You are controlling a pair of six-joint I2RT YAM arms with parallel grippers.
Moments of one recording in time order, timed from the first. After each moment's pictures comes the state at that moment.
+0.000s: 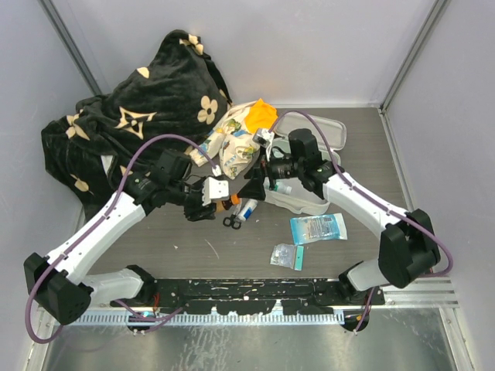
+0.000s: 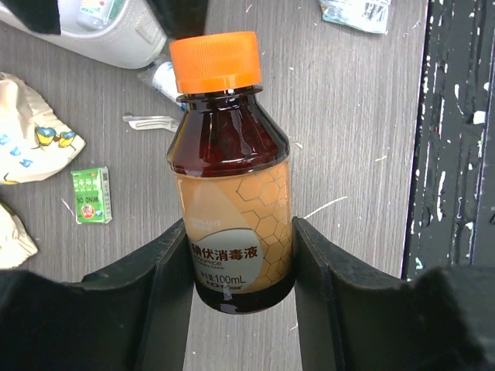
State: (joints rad) left arm -0.59 1.17 1.09 -0.83 0.58 0.76; right arm 0.52 1.42 1.04 -0.05 -0.90 0.04
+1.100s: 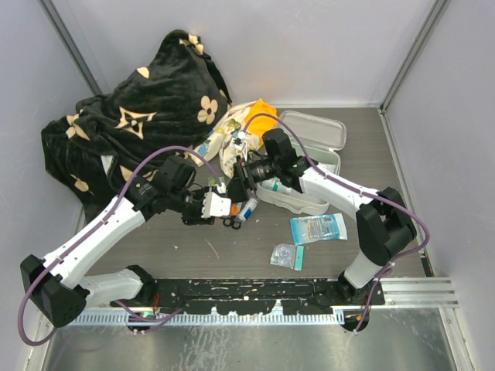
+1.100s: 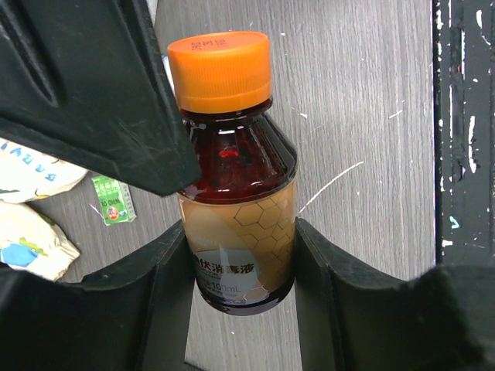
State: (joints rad) left arm -0.65 1.14 1.09 -0.91 0.50 0.96; right arm 0.63 1.63 1.17 -0.02 -1.07 0.32
